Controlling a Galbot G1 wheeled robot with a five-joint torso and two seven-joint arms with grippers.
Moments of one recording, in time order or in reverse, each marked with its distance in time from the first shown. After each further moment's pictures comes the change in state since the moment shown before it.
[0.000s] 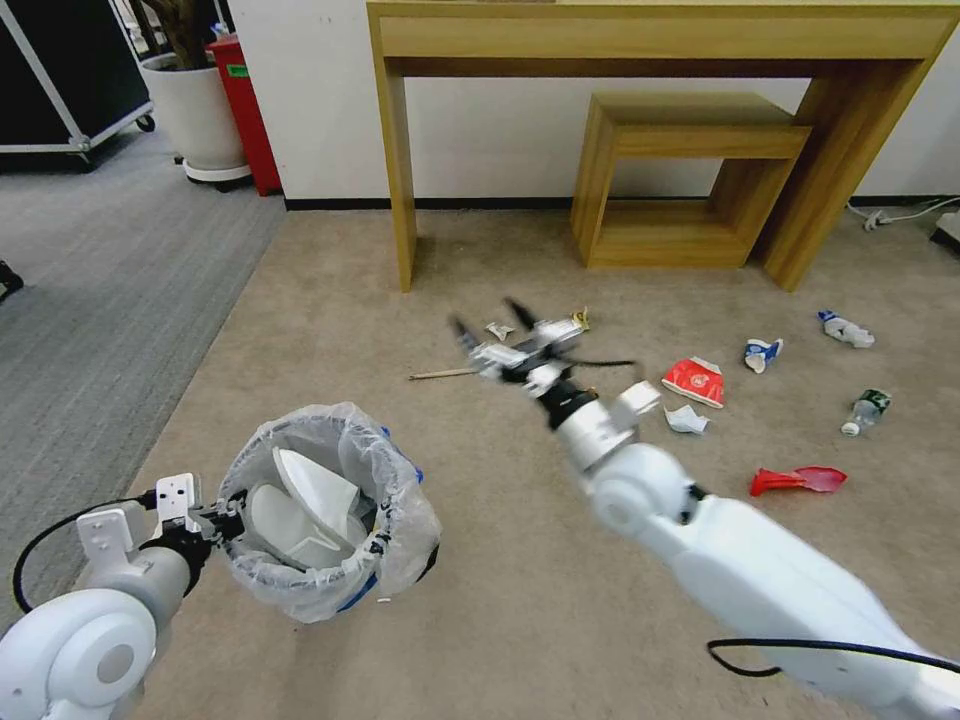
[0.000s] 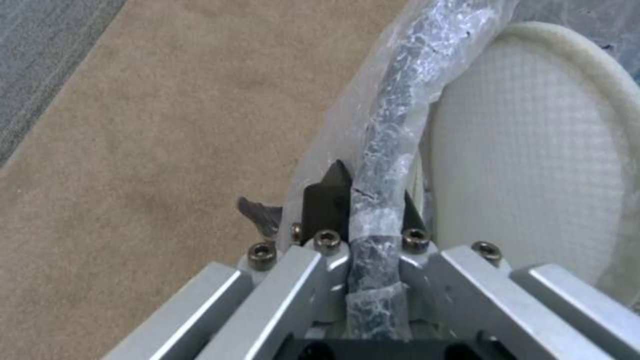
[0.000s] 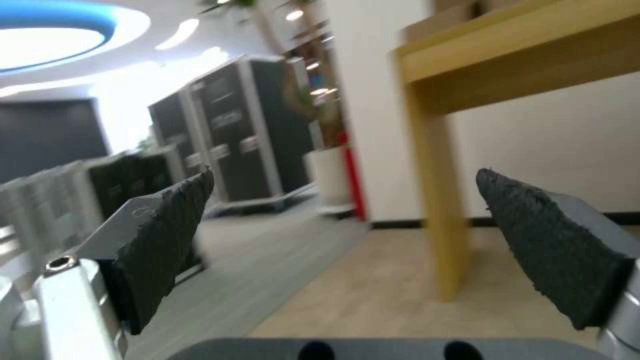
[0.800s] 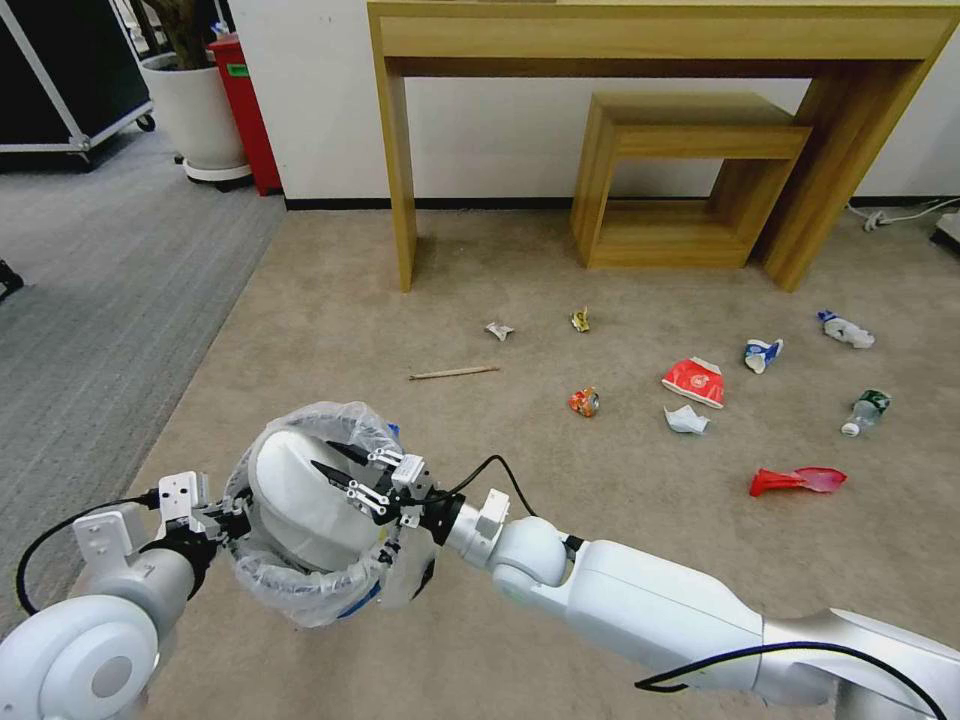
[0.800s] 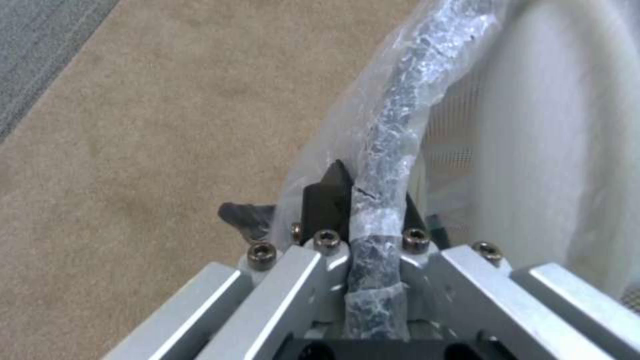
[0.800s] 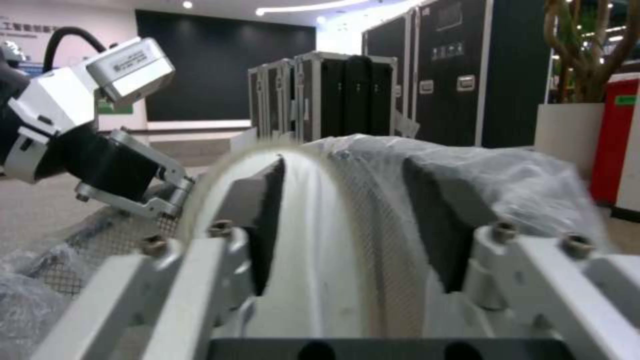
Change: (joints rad) left arm 0.027 -0.025 -0.010 -0.077 -0.035 -0.003 -0.031; right arm 0.186 0.237 -0.608 -0.327 -0.266 0.257 -0.239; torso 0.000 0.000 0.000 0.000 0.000
